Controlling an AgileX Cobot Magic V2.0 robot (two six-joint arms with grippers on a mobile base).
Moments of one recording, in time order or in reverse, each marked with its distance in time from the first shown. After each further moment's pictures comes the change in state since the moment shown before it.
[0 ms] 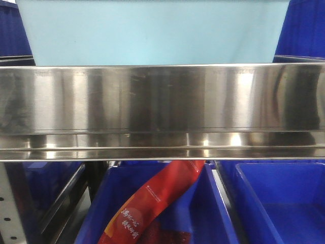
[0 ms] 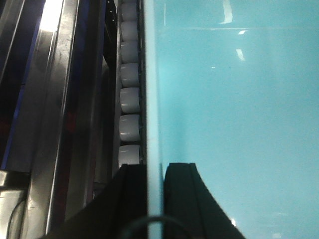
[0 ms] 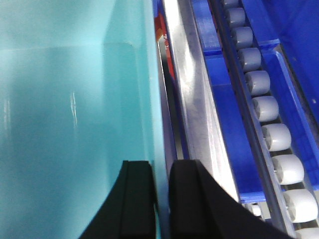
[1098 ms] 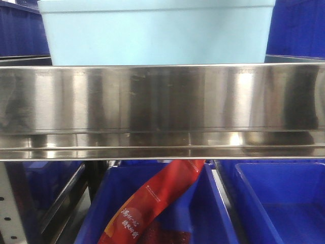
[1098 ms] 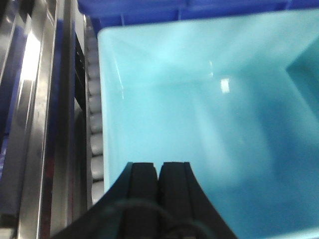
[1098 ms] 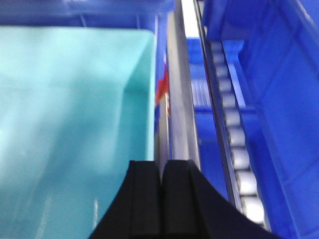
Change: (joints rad) left arm -0.010 -0.015 -0.199 -0.071 0.061 0.126; right arm 0.008 -0.163 -0.006 -0.057 -0.058 -0.138
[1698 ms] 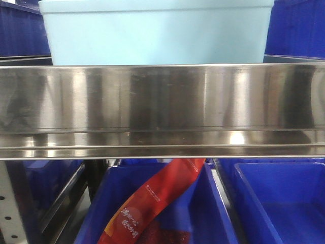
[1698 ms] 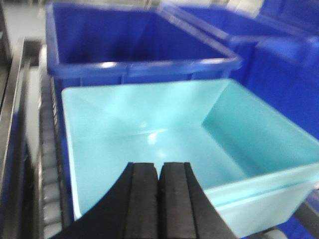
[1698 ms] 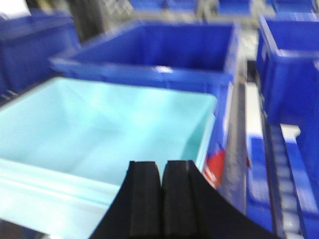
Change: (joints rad) left arm -0.026 -0.516 0.662 -0.074 -0.645 0.009; right arm 0.004 -0.524 0.632 -0.012 -0.630 -0.002
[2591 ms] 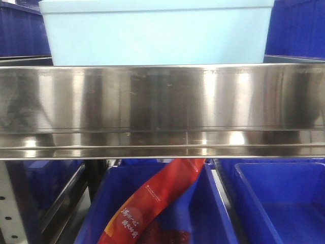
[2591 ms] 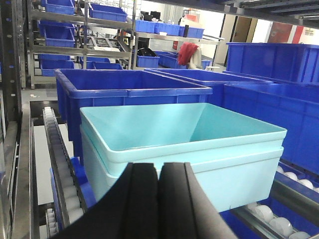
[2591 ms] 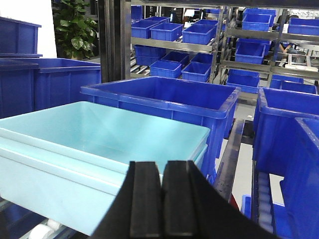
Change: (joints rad) left arm 0.000 -0.568 0.545 0.067 -0.237 -0.002; right arm 0.000 -0.348 0.315 -0.134 -0.176 -0.010
